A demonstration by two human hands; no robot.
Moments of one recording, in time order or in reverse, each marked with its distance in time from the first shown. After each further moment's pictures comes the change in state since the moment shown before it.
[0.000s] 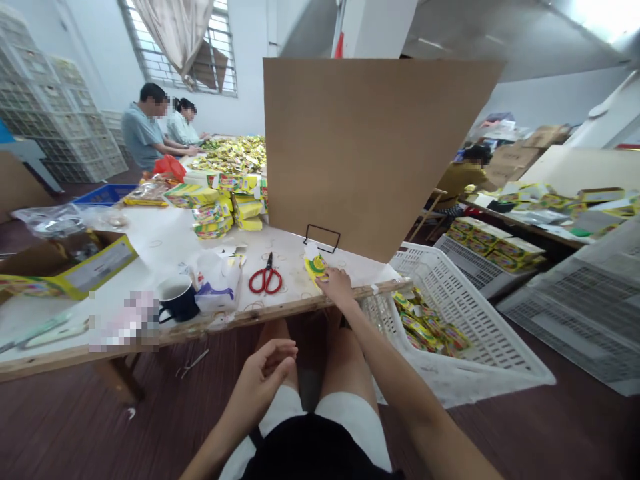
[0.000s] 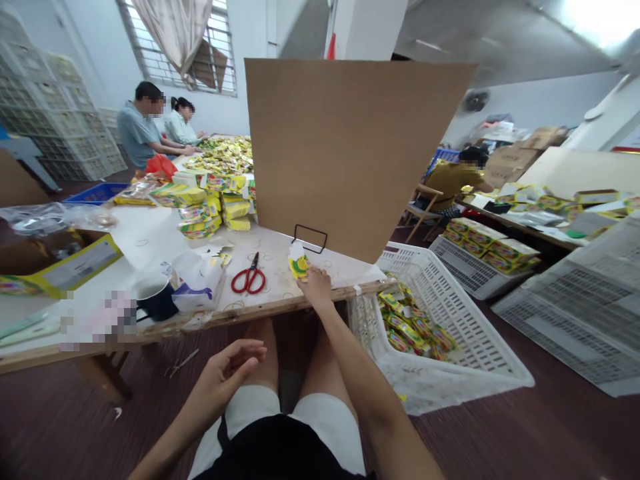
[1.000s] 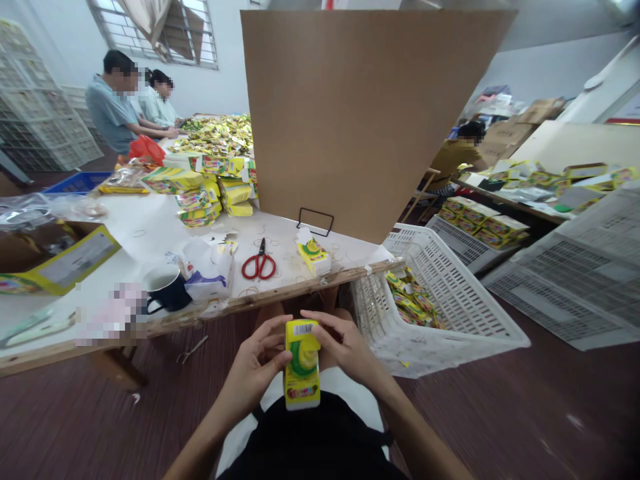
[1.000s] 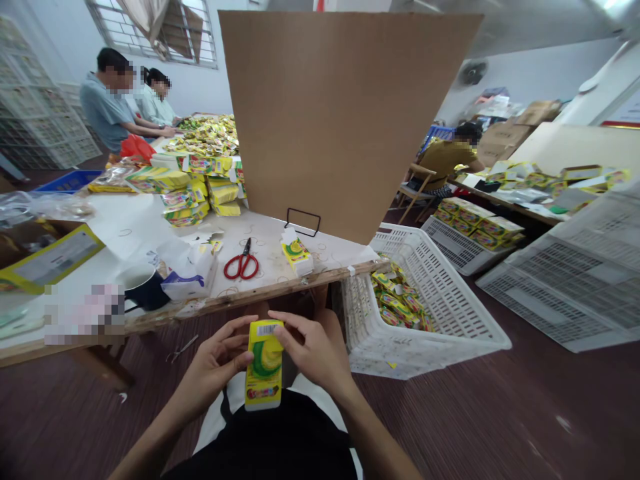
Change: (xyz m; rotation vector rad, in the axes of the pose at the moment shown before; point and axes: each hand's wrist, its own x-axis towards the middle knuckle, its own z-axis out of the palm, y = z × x) left_hand -0.003 0.009 0.001 -0.301 -0.205 -0.090; right_hand -0.155 -0.031 -0.079 0.972 -0.321 -0.067
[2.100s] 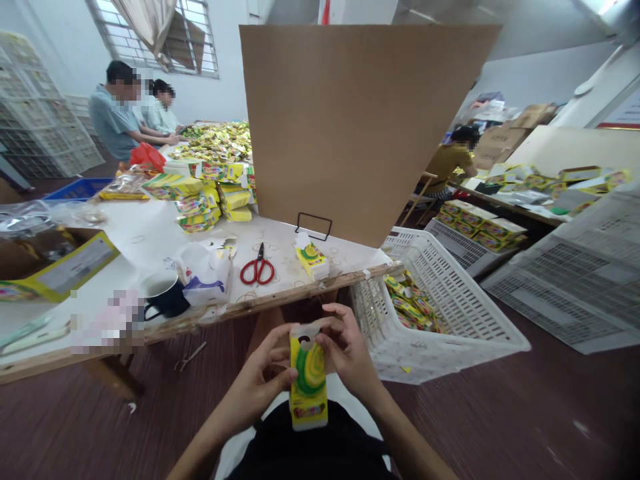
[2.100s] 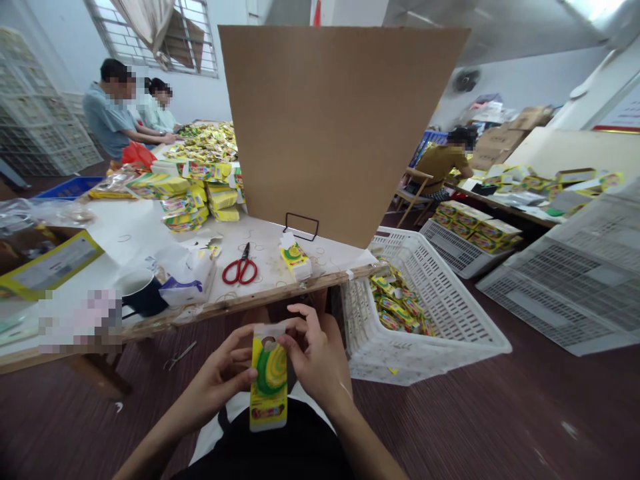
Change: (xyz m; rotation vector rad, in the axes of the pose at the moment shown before) left_hand -0.006 -0.002 0.004 0.022 -0.128 -0.042; right_hand -0.009 0.012 0.003 -0.035 0.276 -0.122
